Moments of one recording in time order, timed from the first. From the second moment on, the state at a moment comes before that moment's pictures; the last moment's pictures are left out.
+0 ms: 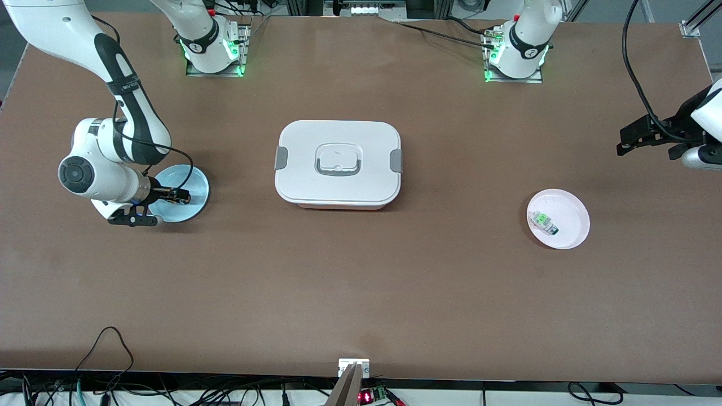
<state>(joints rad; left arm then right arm) 0.06 0.09 -0.06 -1.47 -0.01 1.53 0.07 -0.08 0.43 0.04 -2.07 -0.07 2.30 0.05</state>
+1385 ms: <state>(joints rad) 0.06 0.09 -0.06 -1.47 -0.01 1.53 0.07 -0.09 0.44 0.04 -2.07 -0.07 2.28 -0.11</state>
